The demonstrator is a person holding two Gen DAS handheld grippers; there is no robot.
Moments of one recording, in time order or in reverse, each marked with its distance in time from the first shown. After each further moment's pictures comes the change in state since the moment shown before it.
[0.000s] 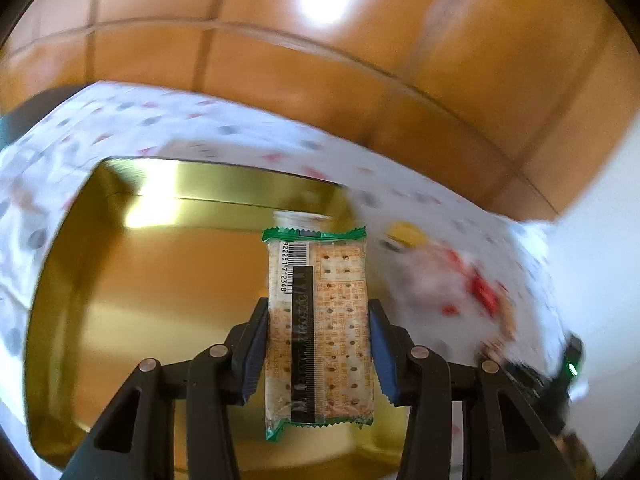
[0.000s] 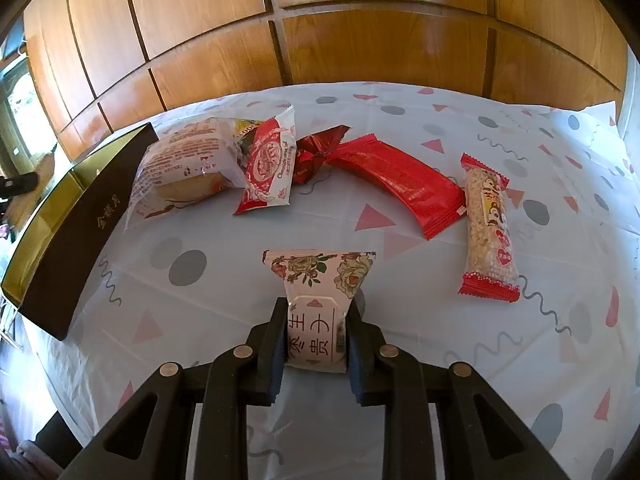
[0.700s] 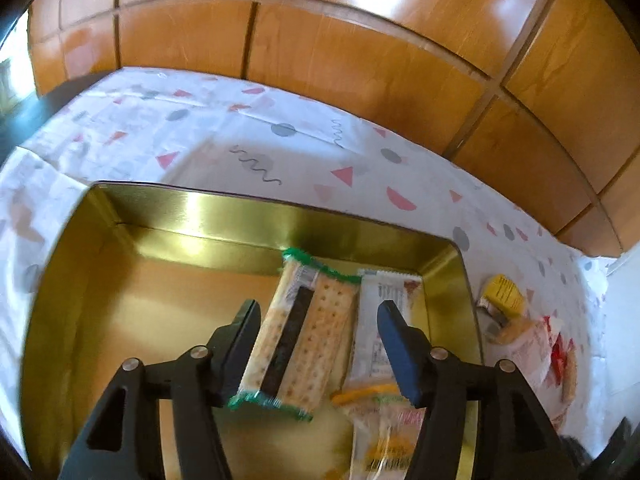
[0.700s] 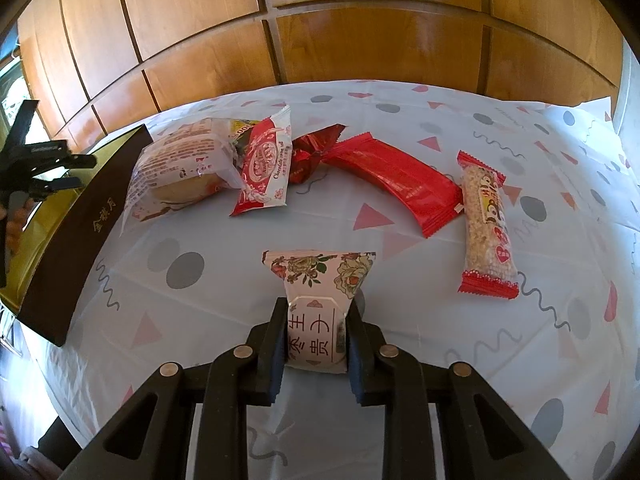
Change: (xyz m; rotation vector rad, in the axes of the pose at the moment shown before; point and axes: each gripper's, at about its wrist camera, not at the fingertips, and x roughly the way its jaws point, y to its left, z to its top) left arm 0.076 0.025 0.049 -0.047 0.021 0.189; right arm 0.002 0.000 0.001 0.013 0.003 -0.011
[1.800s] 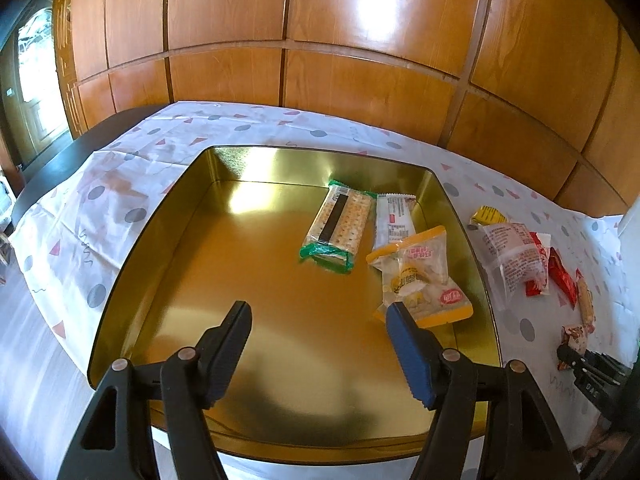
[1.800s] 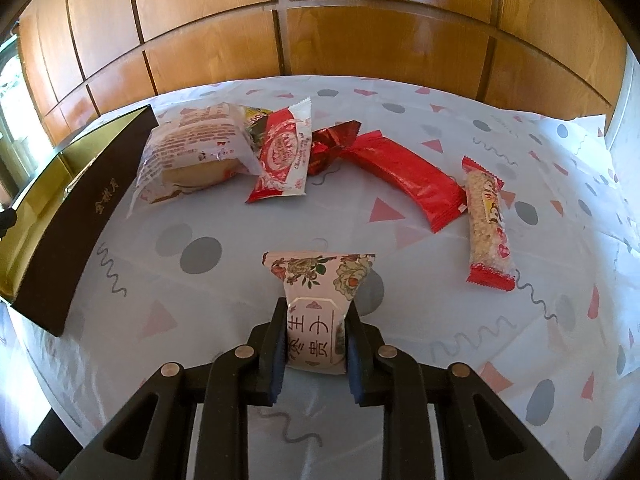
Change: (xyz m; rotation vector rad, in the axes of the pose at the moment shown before) left arm -0.099 0.012 -0.116 0.069 -0.143 0.107; right arm 0.001 0.029 0.006 -0.036 0.041 -0.072
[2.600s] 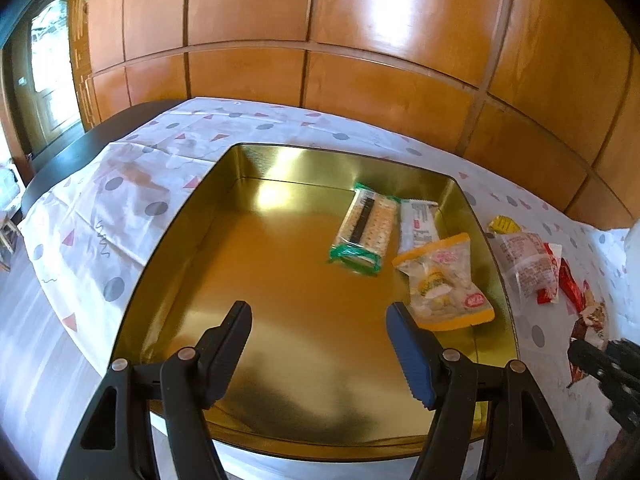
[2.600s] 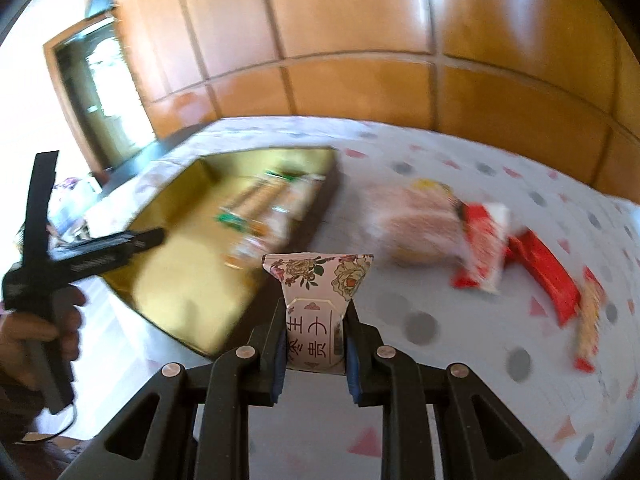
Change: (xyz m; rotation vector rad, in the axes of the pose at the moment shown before) left arm -0.004 0.023 -0.001 -0.049 -0.010 0.031; right arm -0.055 0.123 0.037 -0.218 -0.085 0.344
